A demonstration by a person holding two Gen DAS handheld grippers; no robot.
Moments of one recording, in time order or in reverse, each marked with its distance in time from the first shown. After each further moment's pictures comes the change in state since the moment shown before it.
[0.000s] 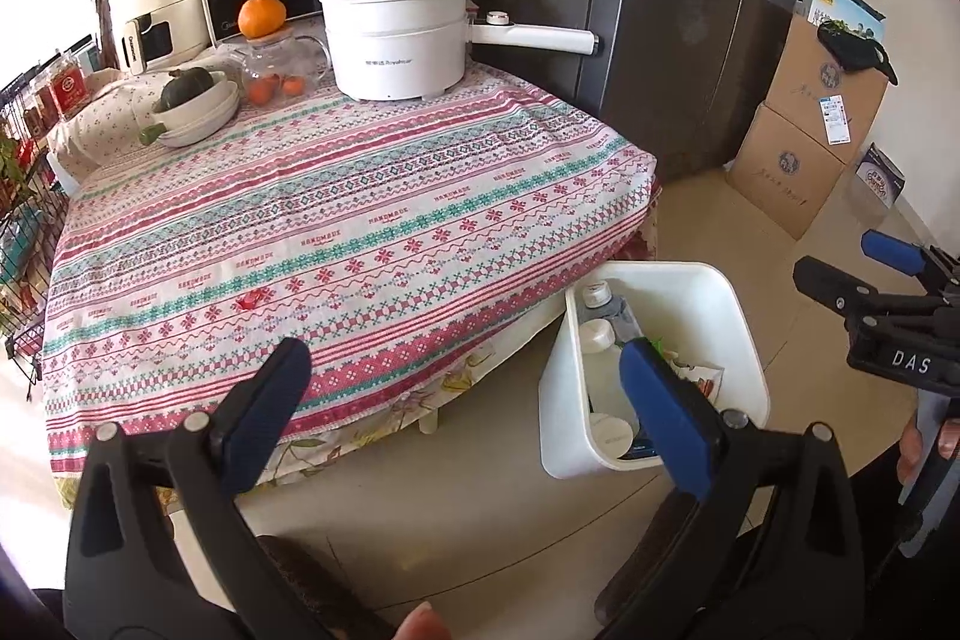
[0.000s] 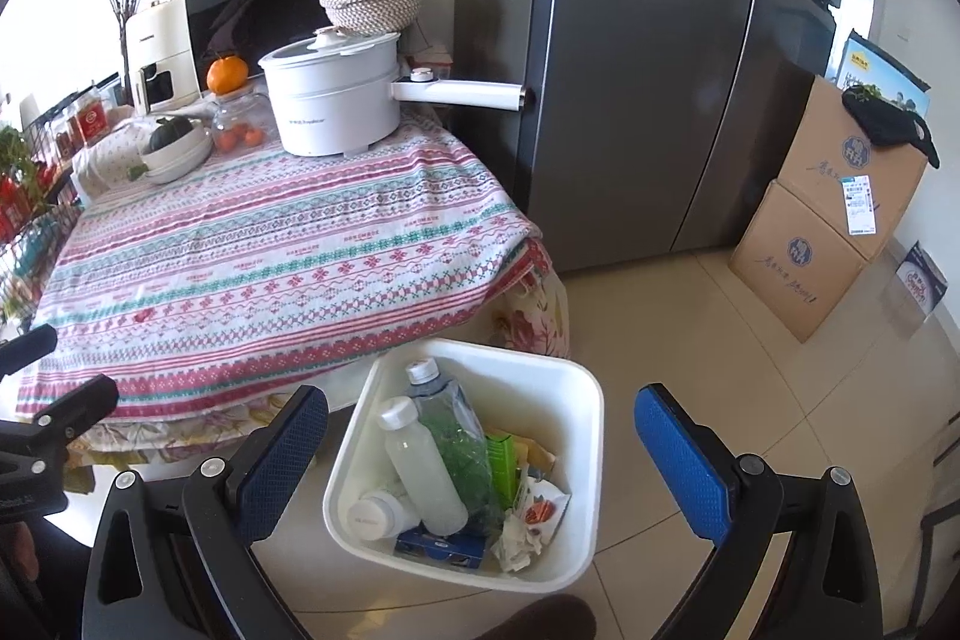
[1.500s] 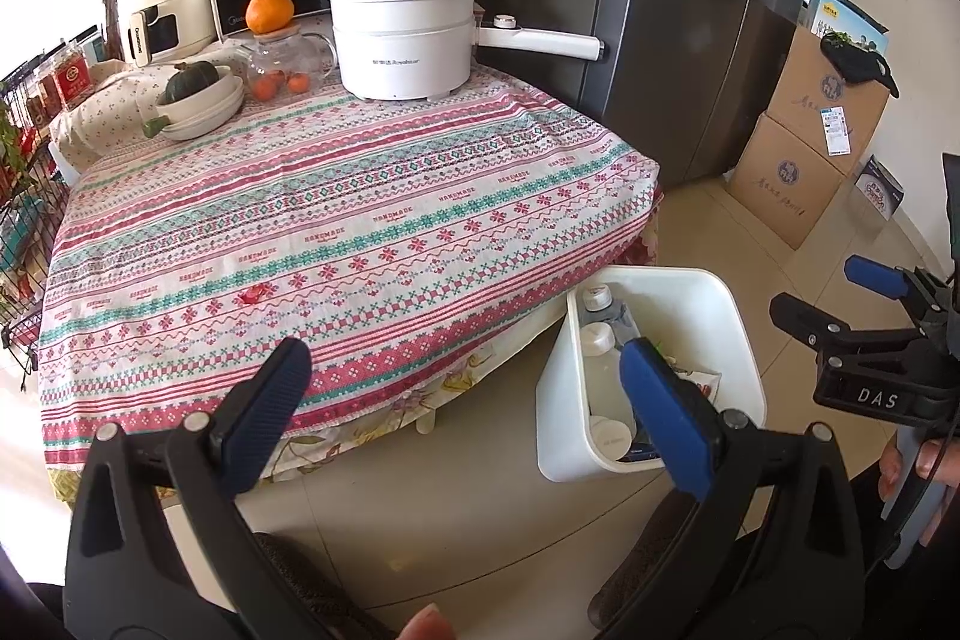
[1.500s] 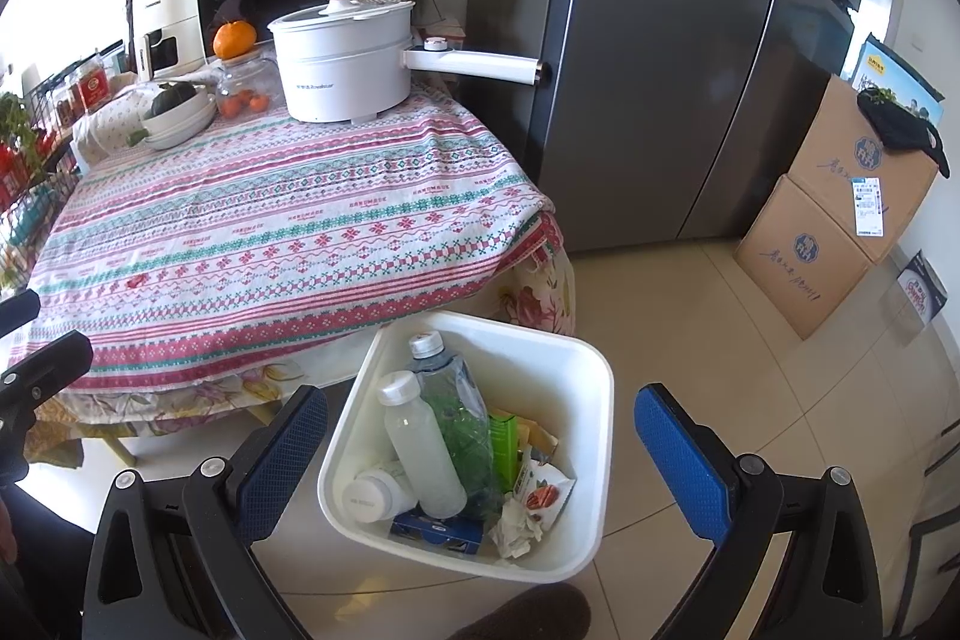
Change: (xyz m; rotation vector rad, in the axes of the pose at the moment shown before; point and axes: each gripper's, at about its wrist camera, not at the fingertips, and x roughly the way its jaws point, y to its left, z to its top) left arm -0.002 0.001 -0.002 -0.021 -0.008 -0.001; right arm 0.011 0.011 -0.009 -0.042 0.047 -0.003
